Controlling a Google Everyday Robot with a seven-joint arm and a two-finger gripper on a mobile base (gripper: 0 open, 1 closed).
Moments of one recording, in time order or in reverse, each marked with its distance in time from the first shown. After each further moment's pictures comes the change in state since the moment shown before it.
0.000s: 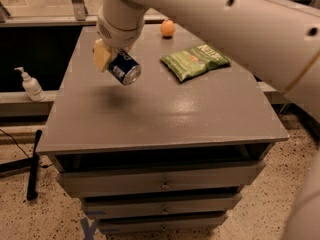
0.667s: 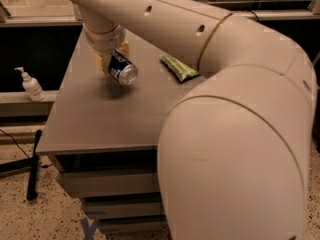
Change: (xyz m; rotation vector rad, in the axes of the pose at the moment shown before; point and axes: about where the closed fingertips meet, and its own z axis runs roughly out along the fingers) arm -0.007 -0.028 0.064 0.170 0.288 0.095
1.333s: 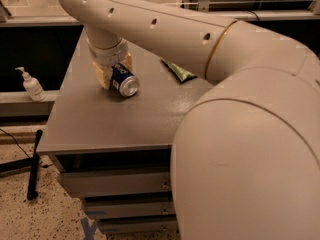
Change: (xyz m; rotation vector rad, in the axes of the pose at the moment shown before) arm 0.022 0.011 0.027 -0.019 0.025 0.008
